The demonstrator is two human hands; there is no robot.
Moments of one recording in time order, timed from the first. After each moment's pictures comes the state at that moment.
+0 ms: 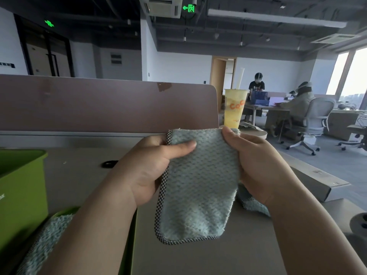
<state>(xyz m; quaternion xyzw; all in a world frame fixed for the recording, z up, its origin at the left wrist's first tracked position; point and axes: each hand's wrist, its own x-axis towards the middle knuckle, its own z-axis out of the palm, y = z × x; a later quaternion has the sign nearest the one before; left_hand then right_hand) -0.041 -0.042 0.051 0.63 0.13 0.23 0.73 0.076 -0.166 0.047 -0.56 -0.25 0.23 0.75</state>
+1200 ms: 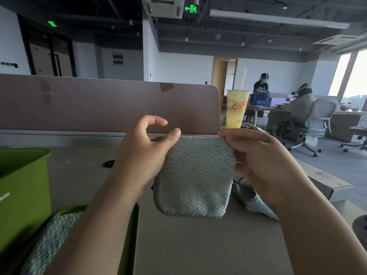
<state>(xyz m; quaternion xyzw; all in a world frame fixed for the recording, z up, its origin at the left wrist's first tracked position) -0.040 -0.028 0.044 0.73 0.24 0.44 0.46 0.080 -0.169 0.049 -0.58 -0.29 0.18 0.74</state>
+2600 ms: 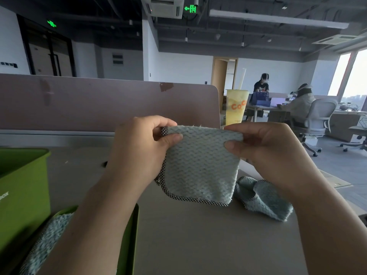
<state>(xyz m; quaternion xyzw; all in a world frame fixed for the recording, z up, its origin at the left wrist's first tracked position) -0.046 -0.028 0.052 0.81 0.18 0.49 0.26 0.081 -0.188 0.058 -0.72 -0.39 -0.04 0.57</state>
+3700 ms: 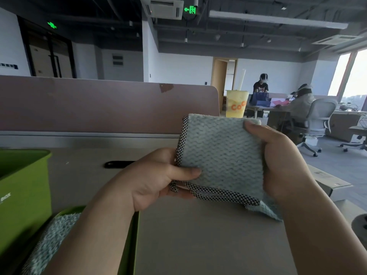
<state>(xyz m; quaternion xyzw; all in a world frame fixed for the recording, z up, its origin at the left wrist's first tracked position) -0.037 -0.026 0.030 0.73 0.08 0.10 0.67 0.087 -0.179 0.053 -0.50 -0.22 0.20 0.82</state>
